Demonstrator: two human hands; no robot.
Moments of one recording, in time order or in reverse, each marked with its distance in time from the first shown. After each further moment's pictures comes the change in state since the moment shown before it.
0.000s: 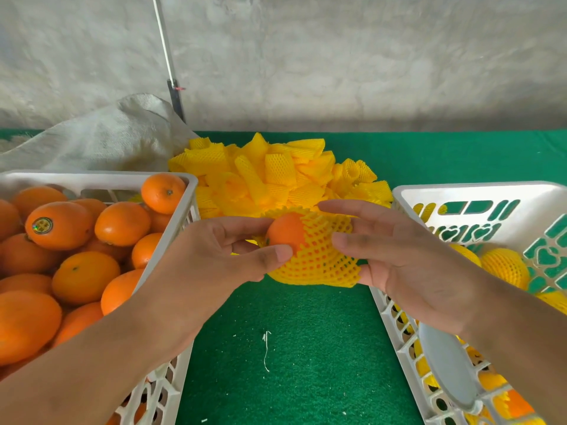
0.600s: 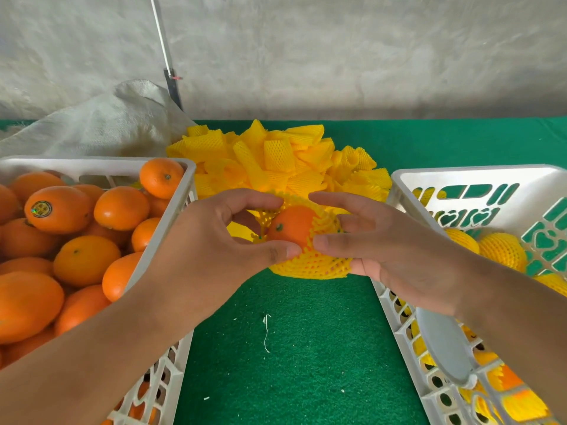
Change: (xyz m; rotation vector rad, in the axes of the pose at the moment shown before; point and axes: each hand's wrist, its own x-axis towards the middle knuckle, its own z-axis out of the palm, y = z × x) left_hand -0.012 0.006 0.009 0.247 0.140 0.162; right_hand -0.001 0.004 0.007 -0.174 -0.003 0.113
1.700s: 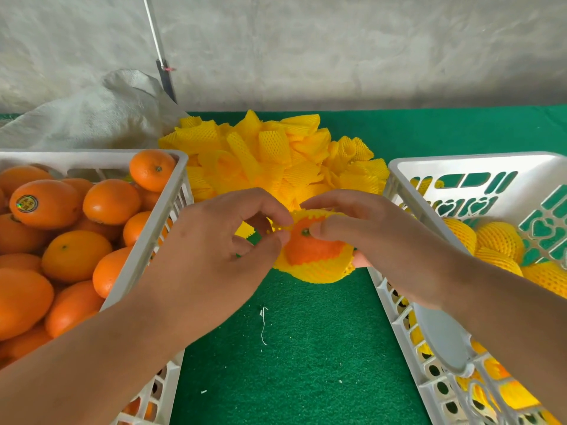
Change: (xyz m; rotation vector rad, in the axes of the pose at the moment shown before) left_hand -0.009 -0.001 0.008 0.171 -0.013 0.241; right_hand 0.003 0.003 0.010 -0.392 0.184 -0.036
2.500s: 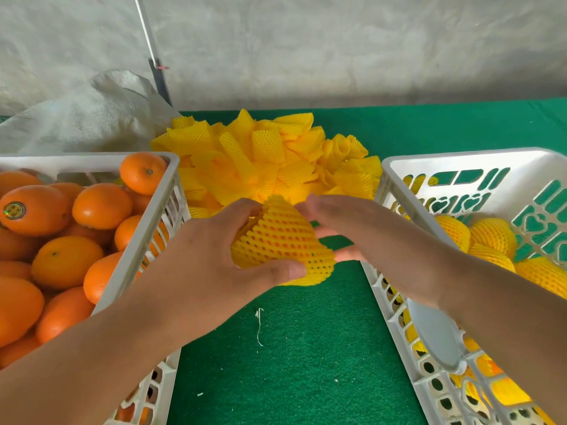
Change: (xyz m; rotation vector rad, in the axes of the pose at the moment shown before) left_hand 0.003 -0.004 -0.001 0.151 -0.170 -0.073; right_hand 0.004 -0.001 -0.005 -0.060 -0.136 0.025
